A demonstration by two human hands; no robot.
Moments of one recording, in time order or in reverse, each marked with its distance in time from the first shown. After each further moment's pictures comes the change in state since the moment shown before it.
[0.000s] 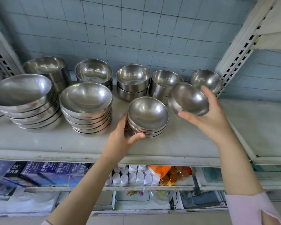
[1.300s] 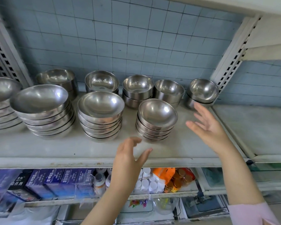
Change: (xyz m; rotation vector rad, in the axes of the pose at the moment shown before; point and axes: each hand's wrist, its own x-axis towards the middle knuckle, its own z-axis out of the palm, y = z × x) left_hand -0.064 0.014 -0.006 0.085 0.149 0.059; right_hand -0.034 -0.001 0.015 0.173 -0.131 -0.033
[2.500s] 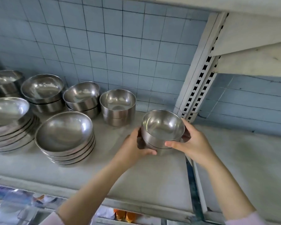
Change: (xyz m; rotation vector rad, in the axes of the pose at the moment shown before) left_hand 0.141 0.084 0.246 -0.146 -0.197 -0.242; right_hand 0.126 0.125 -0.184 -0.039 -0.245 0.083
